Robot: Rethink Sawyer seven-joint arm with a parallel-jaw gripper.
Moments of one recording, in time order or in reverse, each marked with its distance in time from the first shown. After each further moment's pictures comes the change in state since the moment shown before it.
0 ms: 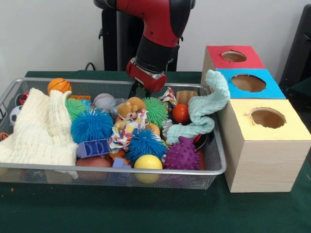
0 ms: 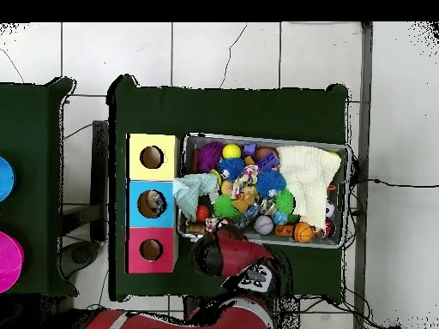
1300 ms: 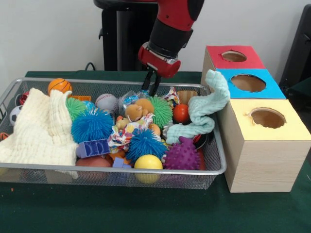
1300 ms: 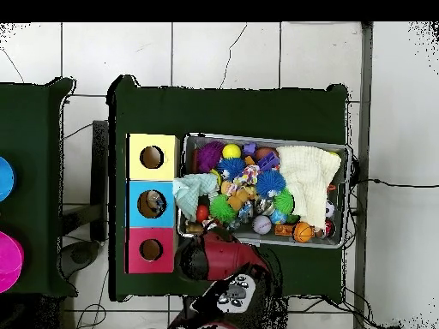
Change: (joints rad) arm 0.105 -0.109 -0.032 0.022 -0.026 0.119 0.000
